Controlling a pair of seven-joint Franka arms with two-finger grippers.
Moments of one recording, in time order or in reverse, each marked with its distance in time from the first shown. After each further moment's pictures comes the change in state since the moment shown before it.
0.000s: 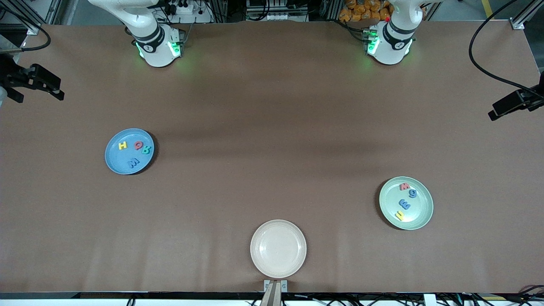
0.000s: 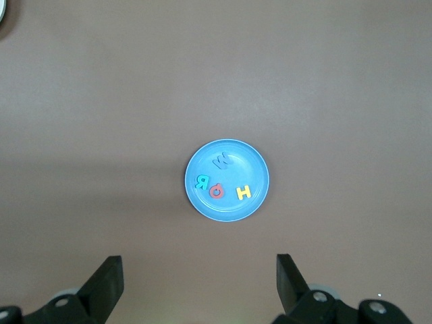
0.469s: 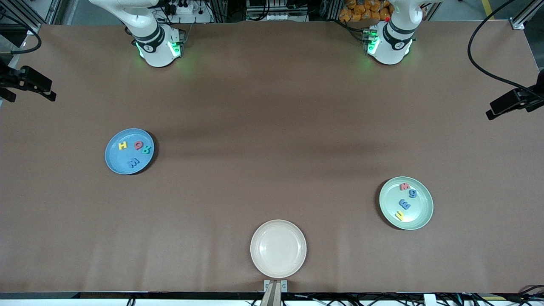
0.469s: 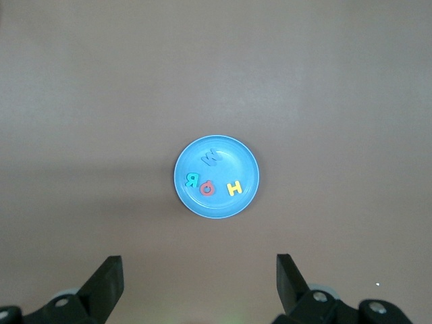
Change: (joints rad) left arm -0.014 0.000 -0.010 0.000 0.000 0.000 0.047; right arm -0.052 0.004 -0.003 -0.007 -0.001 0.001 0.004
